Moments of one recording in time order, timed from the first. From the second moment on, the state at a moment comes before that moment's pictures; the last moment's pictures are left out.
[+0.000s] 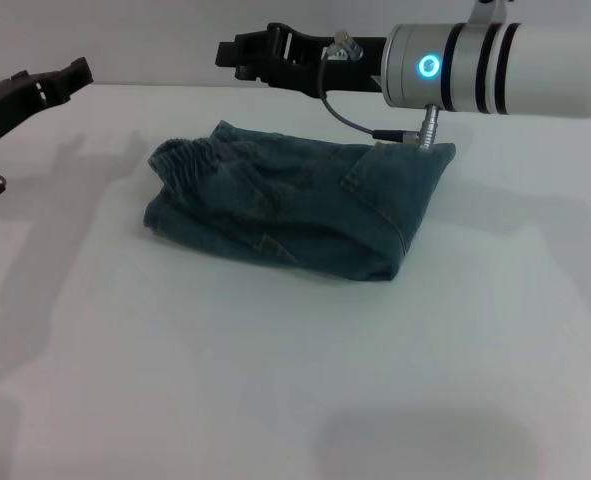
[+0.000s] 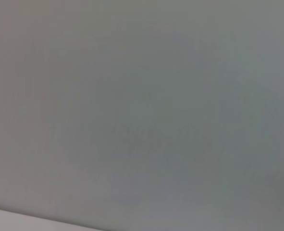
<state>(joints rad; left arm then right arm) -0.31 -2.06 1.44 1.10 -1.13 -0.27 0.62 0.96 2.08 -1.30 -0.47 1.70 0.91 -0.76</state>
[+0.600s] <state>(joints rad) -0.30 -2.06 1.46 1.09 -1.13 -0.23 0.65 0.59 2.08 -1.73 -0.96 1.58 0.15 -1.13</state>
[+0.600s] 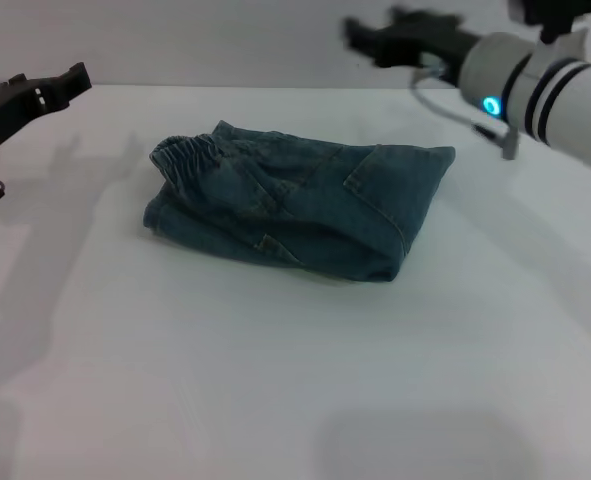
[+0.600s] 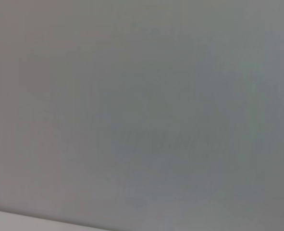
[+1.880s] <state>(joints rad) -0.35 -2.07 2.14 0.66 -0.90 0.92 0.22 0.43 2.09 -2.75 -0.49 0.99 -1.14 -0.07</state>
